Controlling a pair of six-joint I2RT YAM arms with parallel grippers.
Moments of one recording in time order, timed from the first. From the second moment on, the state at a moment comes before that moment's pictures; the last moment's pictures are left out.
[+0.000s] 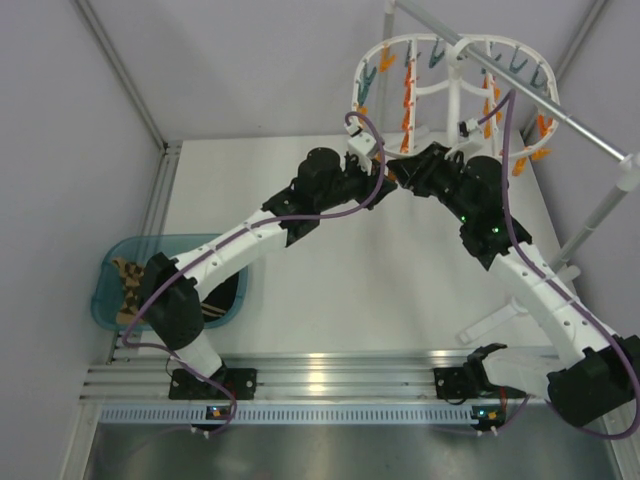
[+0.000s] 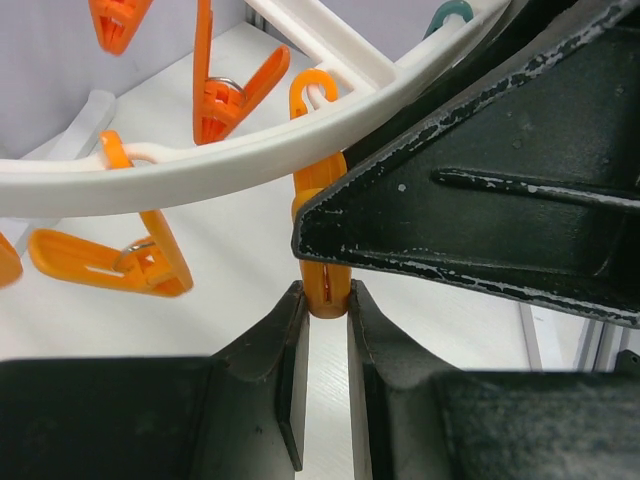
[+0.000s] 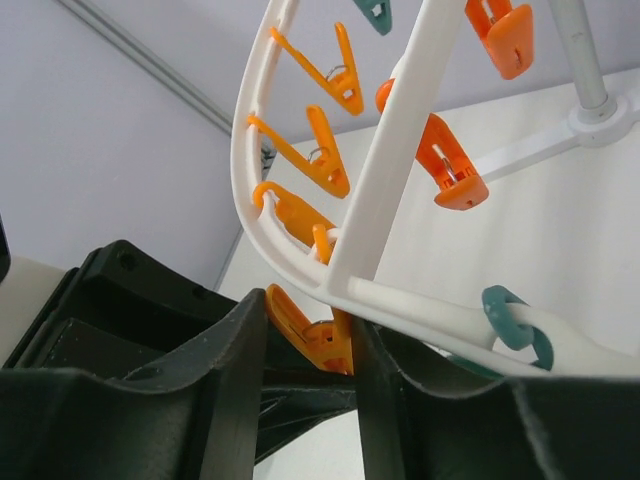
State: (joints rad) left arm -0.78 1.66 1.44 0.10 0.24 -0.16; right arm 0.41 1.14 1.06 0.03 -0.13 0.66
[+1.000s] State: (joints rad) left arm -0.76 1.56 1.30 0.32 0.20 -0.21; right arm 0.40 1.15 1.06 0.14 -0.23 0.72
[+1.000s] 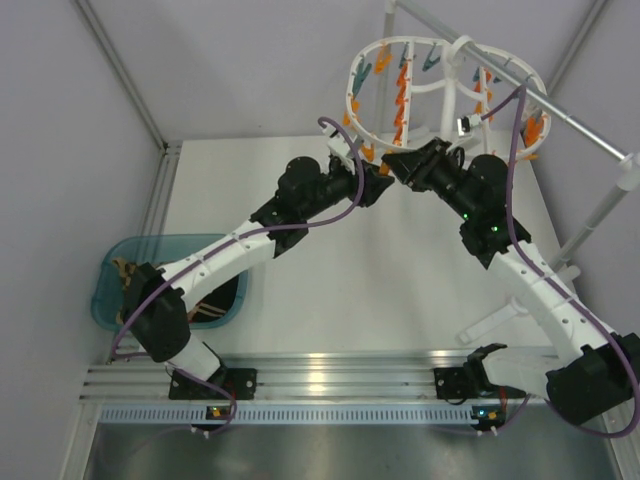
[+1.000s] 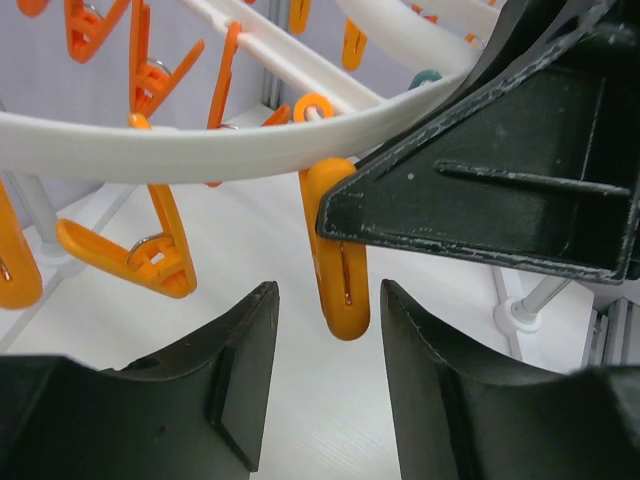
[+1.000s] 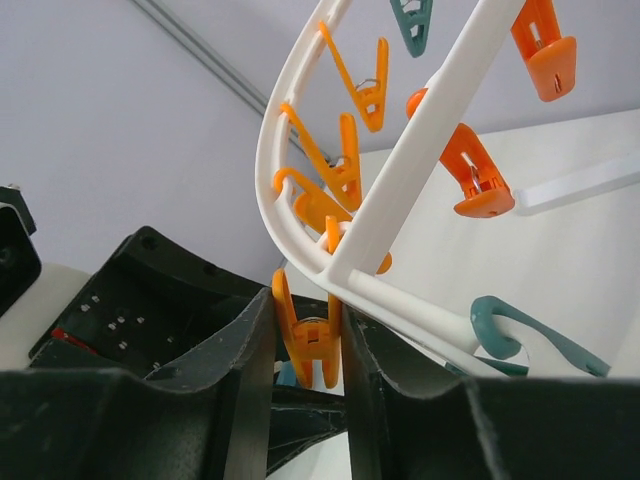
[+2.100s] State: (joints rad) left arm -0.76 1.60 1.32 0.40 0.21 -0.18; right arm 0.41 1.19 1.06 0.18 -0.14 0.73
